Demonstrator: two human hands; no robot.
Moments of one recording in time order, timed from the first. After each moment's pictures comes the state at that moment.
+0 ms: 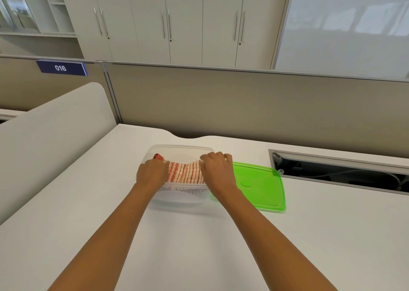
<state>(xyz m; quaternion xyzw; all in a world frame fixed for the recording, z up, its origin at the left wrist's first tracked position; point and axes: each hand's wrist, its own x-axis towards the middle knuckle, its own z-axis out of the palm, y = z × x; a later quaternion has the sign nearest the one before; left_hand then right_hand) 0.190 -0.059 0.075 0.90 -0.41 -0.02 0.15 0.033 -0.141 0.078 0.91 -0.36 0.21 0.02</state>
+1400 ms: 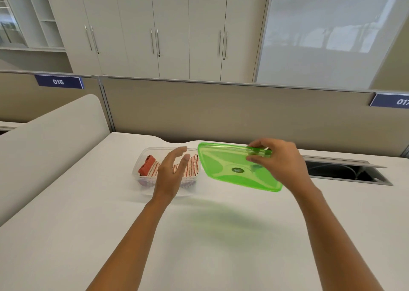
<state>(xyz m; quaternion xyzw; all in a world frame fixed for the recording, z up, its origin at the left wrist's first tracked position) 0.087 -0.018 0.104 0.63 -0.49 -0.09 0.60 -0.156 -0.092 0.202 0.81 -0.46 0.34 -0.15</state>
